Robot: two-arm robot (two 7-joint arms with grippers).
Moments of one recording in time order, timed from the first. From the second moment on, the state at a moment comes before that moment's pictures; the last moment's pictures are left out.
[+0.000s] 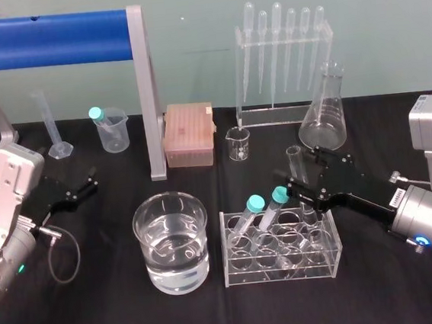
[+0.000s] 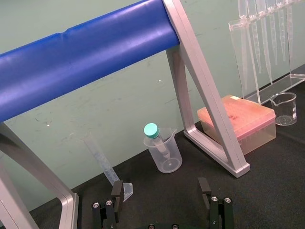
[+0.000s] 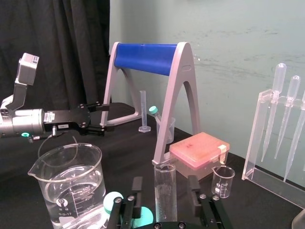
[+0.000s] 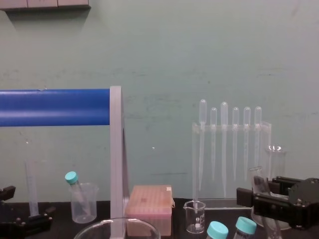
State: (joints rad) left arm -0.20 0.60 0.45 -1.41 -0.25 -0.12 0.03; right arm 0.18 0.56 -0.38 -1.53 0.53 -0.07 0.59
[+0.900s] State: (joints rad) left arm -0.20 0.60 0.45 -1.41 -0.25 -0.12 0.03; right arm 0.18 0.56 -0.38 -1.53 0.53 -0.07 0.59
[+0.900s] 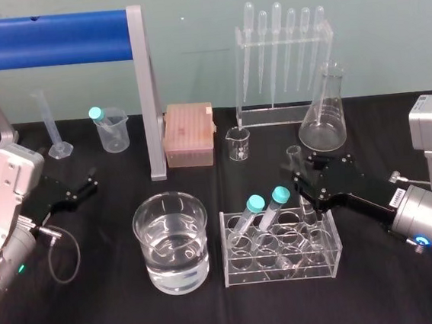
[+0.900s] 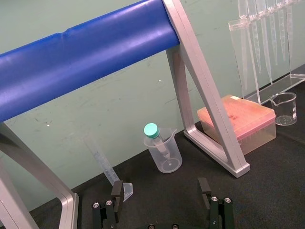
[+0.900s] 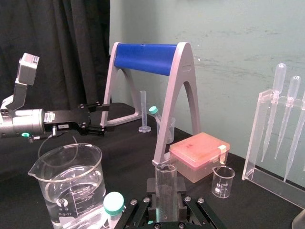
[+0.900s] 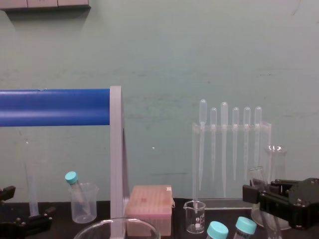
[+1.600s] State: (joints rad) left arm -0.20 0.60 0.45 -1.41 -0.25 -0.12 0.03; right arm 0.18 0.56 -0.34 -1.56 0.58 -0.11 0.60
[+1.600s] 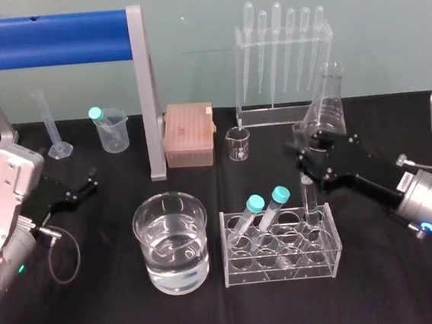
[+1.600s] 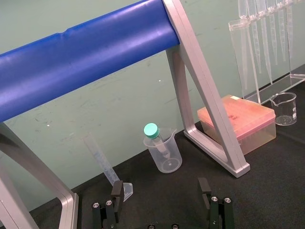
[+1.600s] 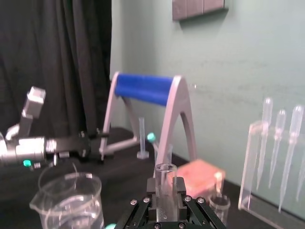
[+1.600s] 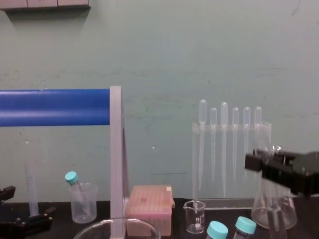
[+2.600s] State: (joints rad) left arm -0.20 0.60 0.45 -1.41 -0.25 -0.12 0.03; right arm 0.41 0.45 -0.40 -1.37 0.65 -0.19 0.72
